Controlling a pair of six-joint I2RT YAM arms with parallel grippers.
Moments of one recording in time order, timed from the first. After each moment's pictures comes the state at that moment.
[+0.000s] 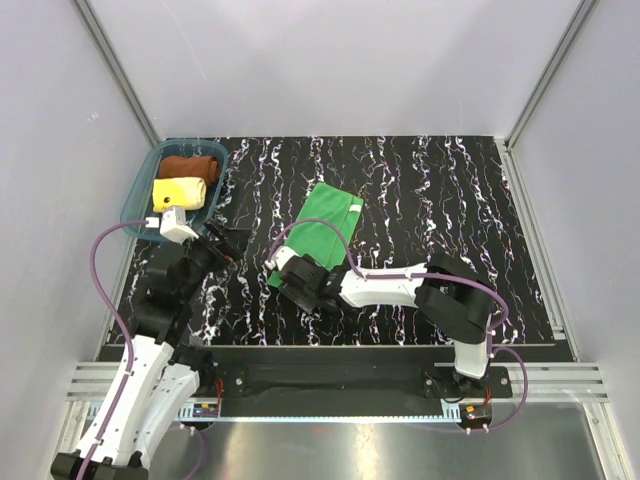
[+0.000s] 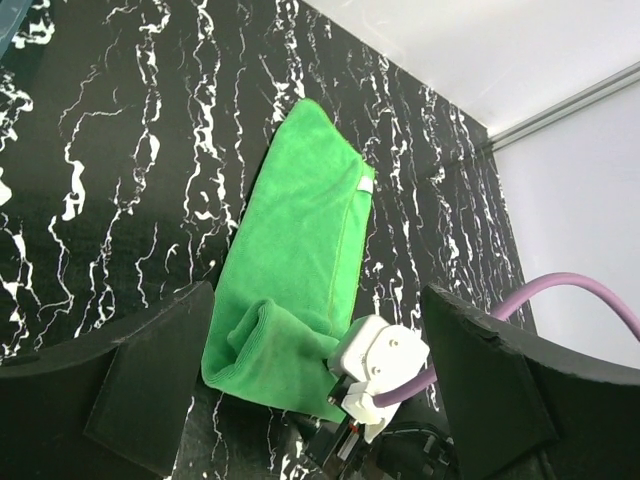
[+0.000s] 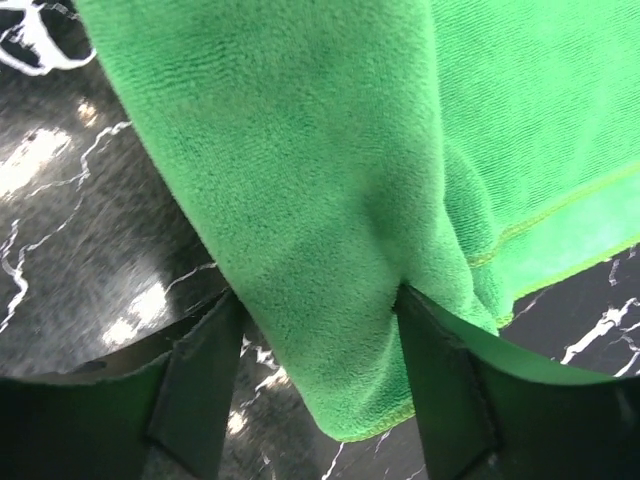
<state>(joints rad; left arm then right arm) -0.21 0.56 0.57 -0.23 0.08 -0.70 1.13 1.89 1.16 -0.22 0.34 0.07</state>
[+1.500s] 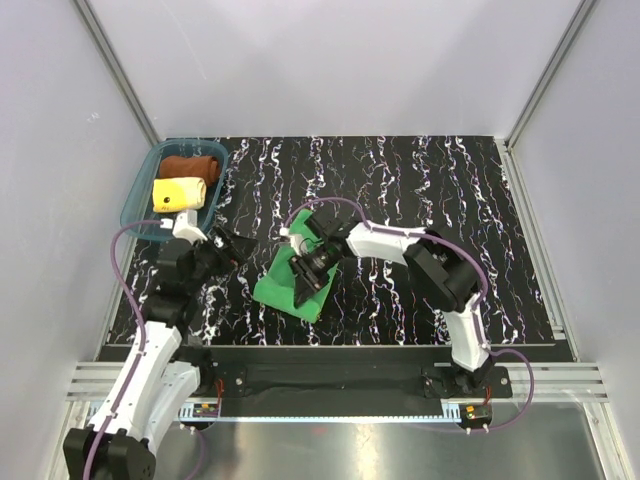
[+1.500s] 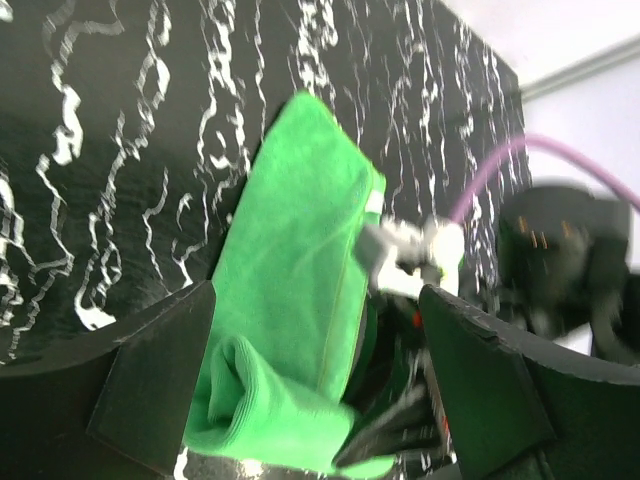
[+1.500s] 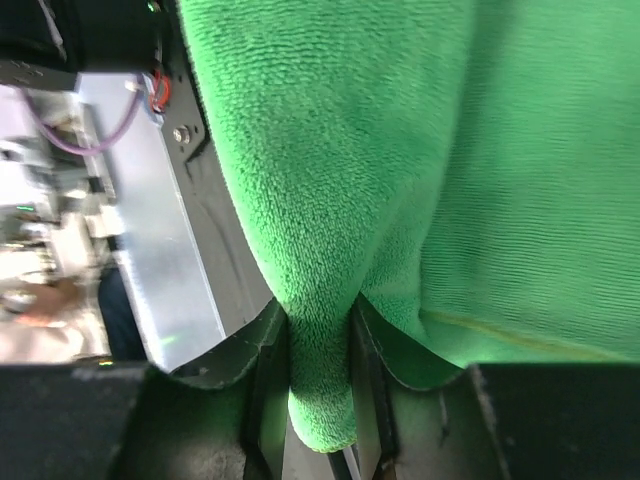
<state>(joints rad) -0.12 0.68 0.49 -0.18 0.24 -0.71 0.82 2.05 1.38 -0.46 -0.87 0.12</state>
